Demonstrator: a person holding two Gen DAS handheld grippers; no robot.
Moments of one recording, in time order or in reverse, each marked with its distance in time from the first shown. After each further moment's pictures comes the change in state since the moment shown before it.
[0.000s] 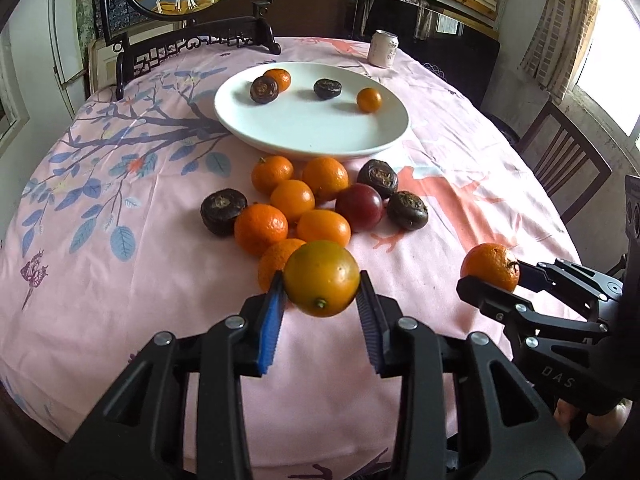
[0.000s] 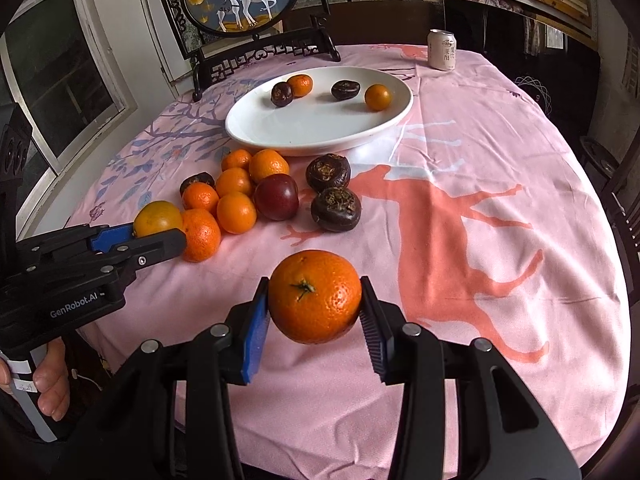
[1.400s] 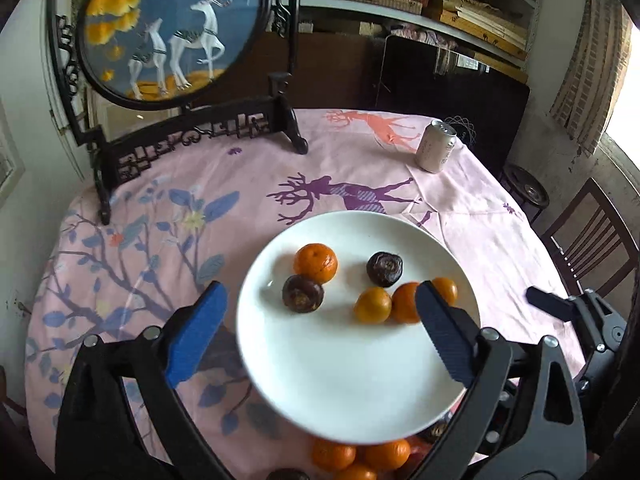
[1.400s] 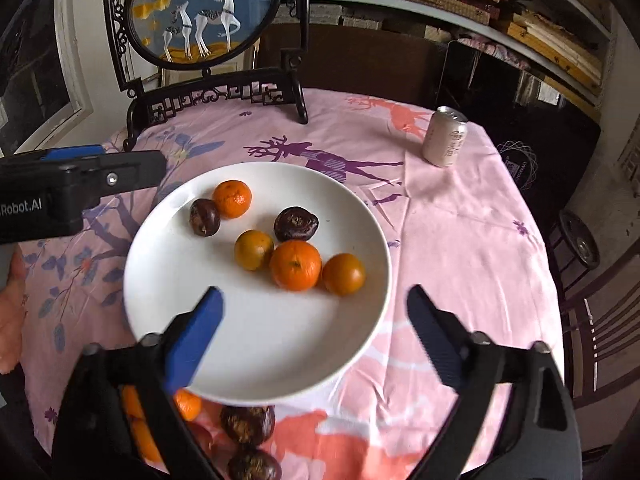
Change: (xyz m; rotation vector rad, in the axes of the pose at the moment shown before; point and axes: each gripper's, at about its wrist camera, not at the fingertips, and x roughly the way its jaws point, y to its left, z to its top) left arm 0.059 0.046 0.213 -0.011 -0.113 0.064; right arm 0.068 -0.021 0.180 -0.117 -0.072 -0.199
